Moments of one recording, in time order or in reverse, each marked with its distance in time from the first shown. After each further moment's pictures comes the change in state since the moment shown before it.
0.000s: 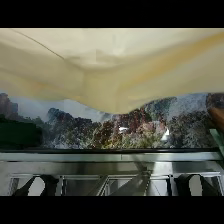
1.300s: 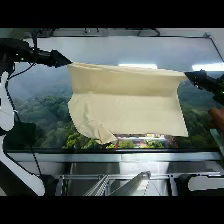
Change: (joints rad) left arm -0.506 -1.104 0.202 0.301 -0.267 0.032; right arm 0.317 -0.964 -0.542 0.348 -0.201 -0.444
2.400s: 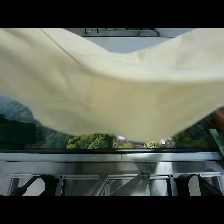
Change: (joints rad) left arm 0.349 0.912 -0.009 -0.328 0.279 -0.042; right arm -0.154 1.111 0.114 -0.070 -0.132 0.076
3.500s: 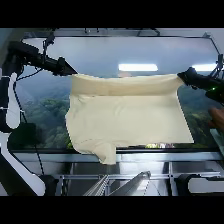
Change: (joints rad) left arm -0.400 -0.982 0.003 0.445 -0.190 -0.103; right arm 0.296 -1.081 -0.099 -0.124 -0.098 0.159
